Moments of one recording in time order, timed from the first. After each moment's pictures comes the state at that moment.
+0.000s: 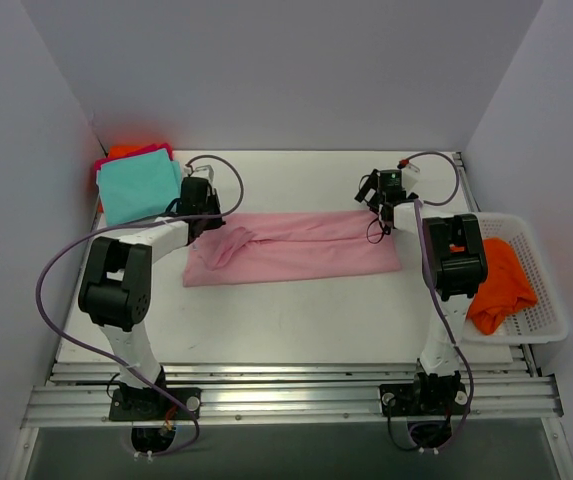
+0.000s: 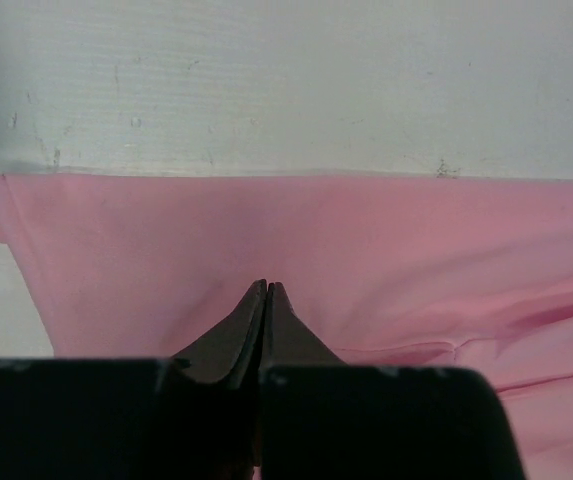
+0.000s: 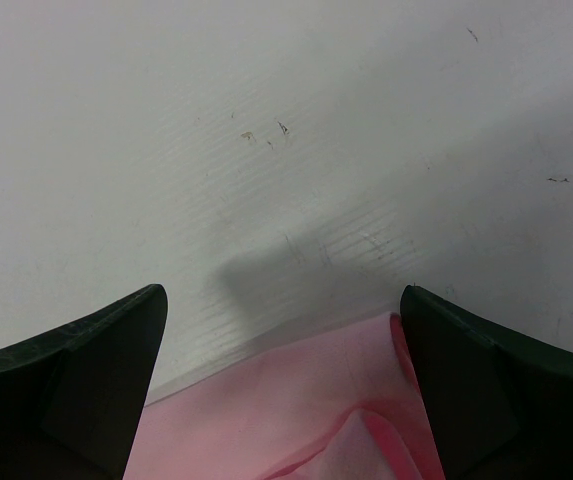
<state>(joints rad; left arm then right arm) -0.26 1.87 1.18 0.01 -0.04 -0.36 0.12 2.09 1.30 0.10 0.25 0.61</state>
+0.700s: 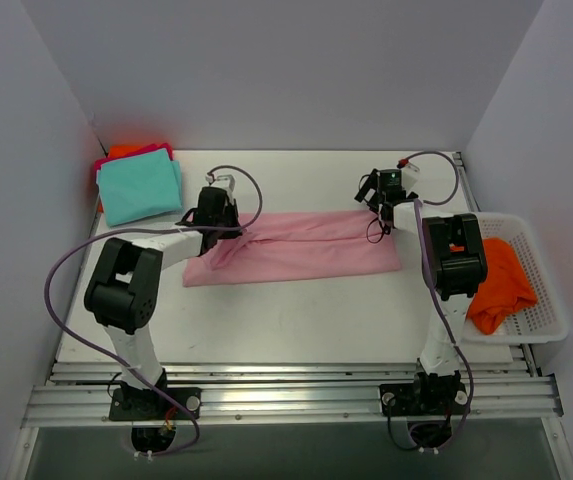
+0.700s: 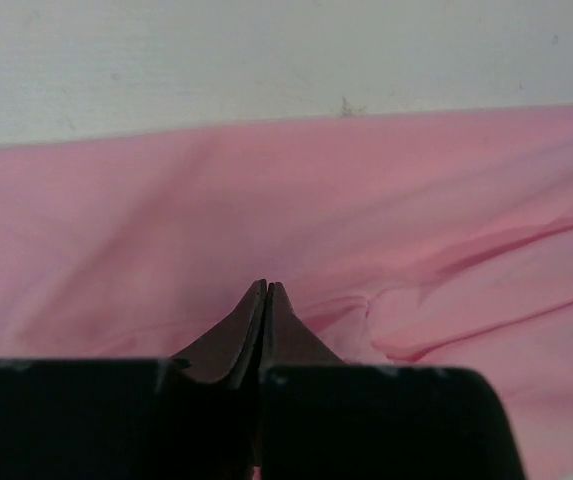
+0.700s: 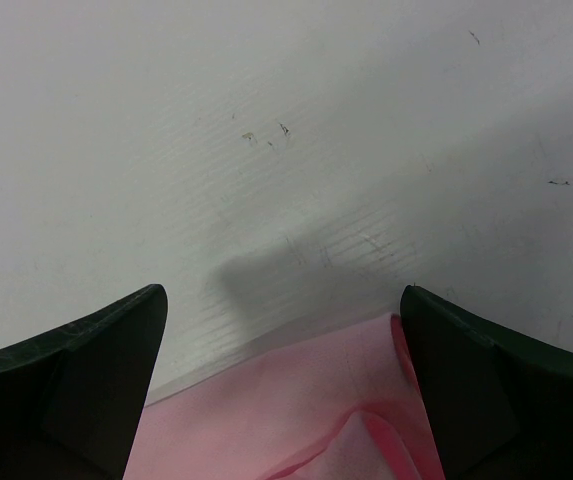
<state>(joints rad) -0.34 1.86 1.14 0.07 -0.02 -0.36 0.12 2.09 1.30 0.10 0.25 0.61</state>
